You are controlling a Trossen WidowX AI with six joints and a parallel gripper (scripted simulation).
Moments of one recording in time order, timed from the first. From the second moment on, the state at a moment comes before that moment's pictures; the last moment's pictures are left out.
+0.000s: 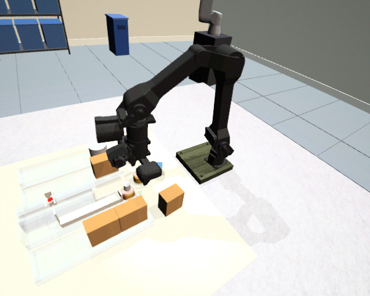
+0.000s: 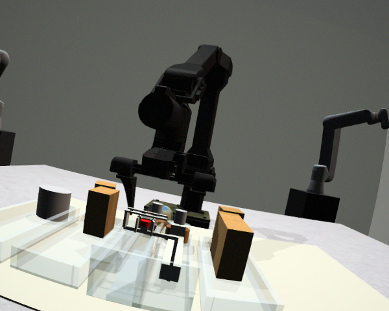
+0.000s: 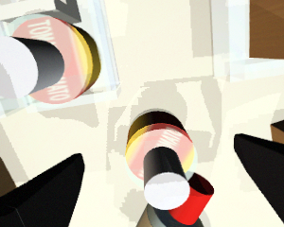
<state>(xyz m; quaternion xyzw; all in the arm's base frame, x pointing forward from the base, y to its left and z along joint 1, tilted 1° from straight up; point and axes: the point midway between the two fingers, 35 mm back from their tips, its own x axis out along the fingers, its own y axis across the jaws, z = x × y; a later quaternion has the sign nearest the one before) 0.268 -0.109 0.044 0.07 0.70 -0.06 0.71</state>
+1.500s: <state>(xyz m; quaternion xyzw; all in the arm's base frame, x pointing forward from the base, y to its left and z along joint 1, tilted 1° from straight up) 0.269 -0.111 0.138 0.07 0.70 -0.06 0.71</state>
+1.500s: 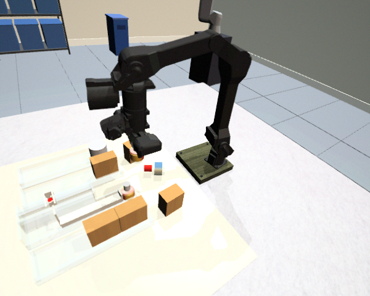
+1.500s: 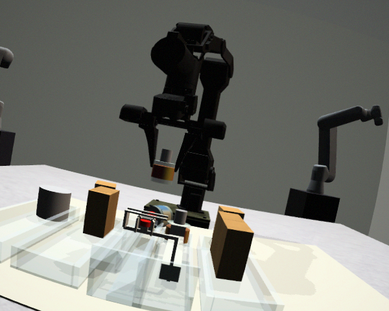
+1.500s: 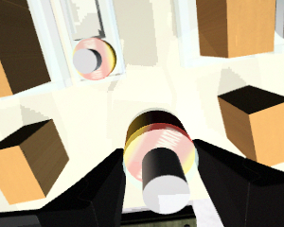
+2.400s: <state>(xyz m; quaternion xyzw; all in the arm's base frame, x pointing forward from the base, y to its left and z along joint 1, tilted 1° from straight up) 0.287 -0.067 0.070 0.05 0.70 -0.05 0.71</state>
